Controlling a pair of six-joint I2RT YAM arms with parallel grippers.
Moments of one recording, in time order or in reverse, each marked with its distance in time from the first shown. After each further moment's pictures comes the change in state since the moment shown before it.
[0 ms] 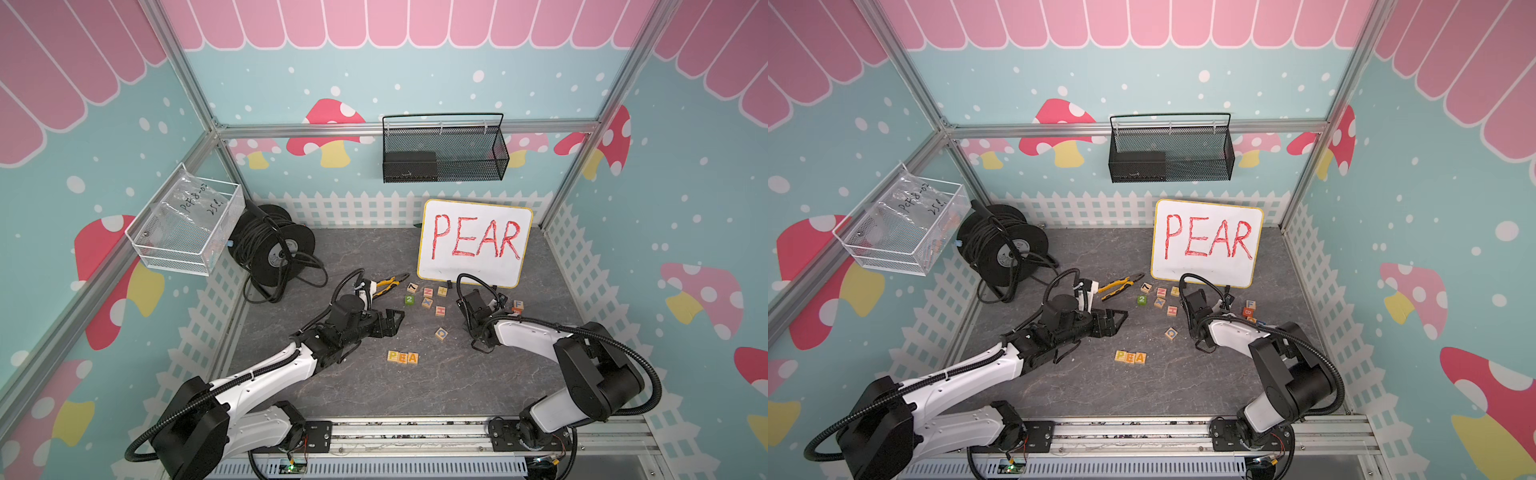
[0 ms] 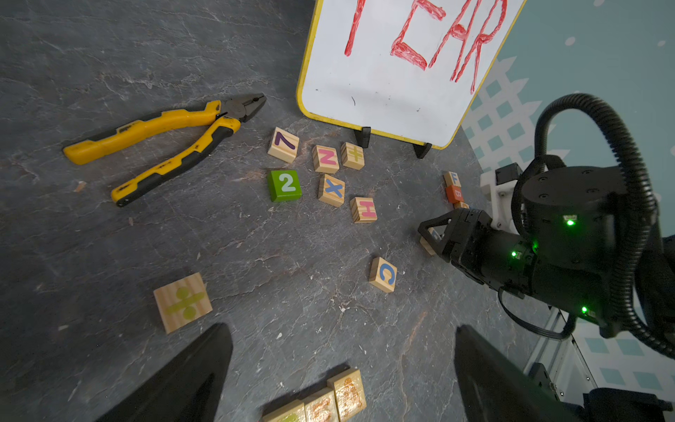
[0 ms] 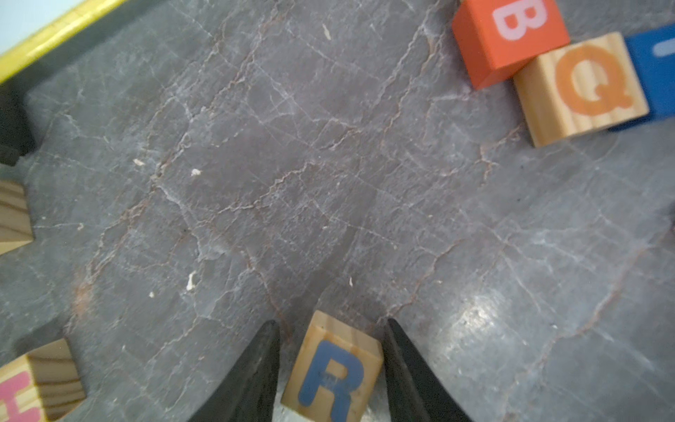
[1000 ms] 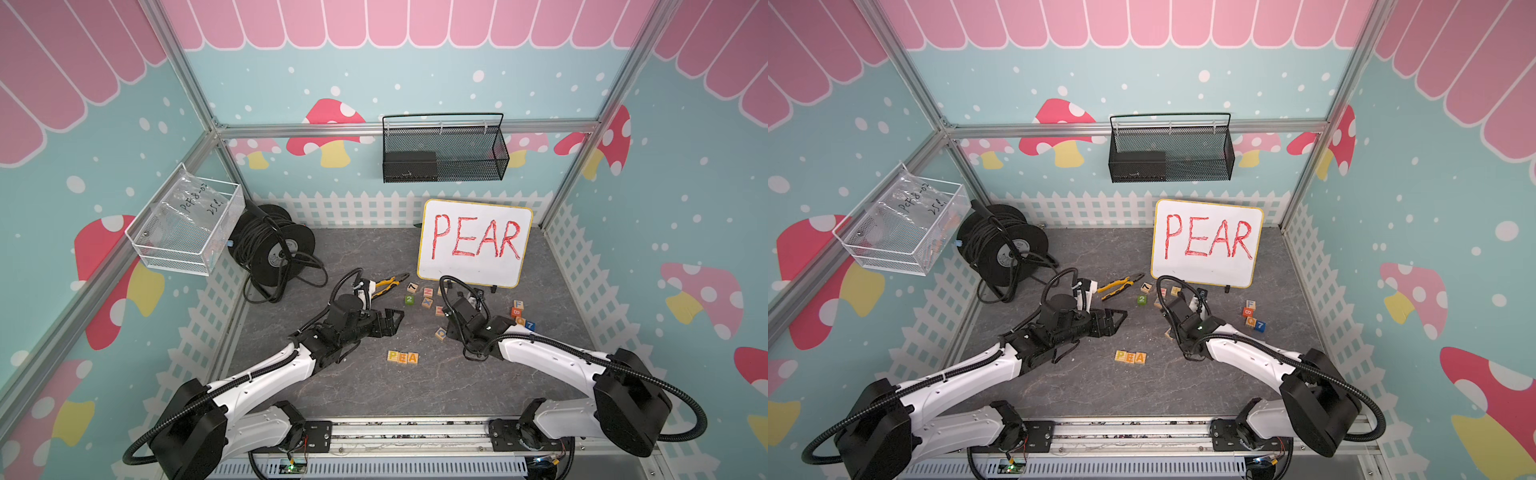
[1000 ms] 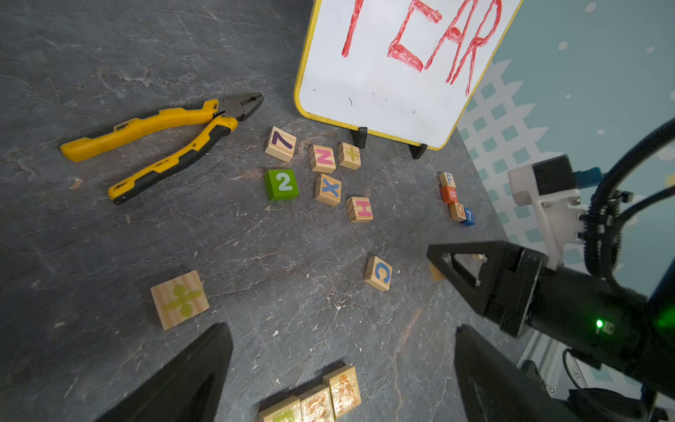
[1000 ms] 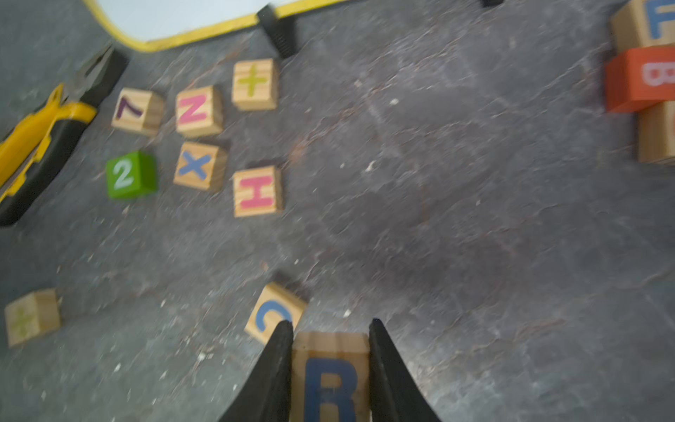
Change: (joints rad) left arm 0.008 -0.034 0.000 -0.016 0.014 -0.013; right arm 0.286 -0.195 0.064 -0.132 -0.036 -0.126
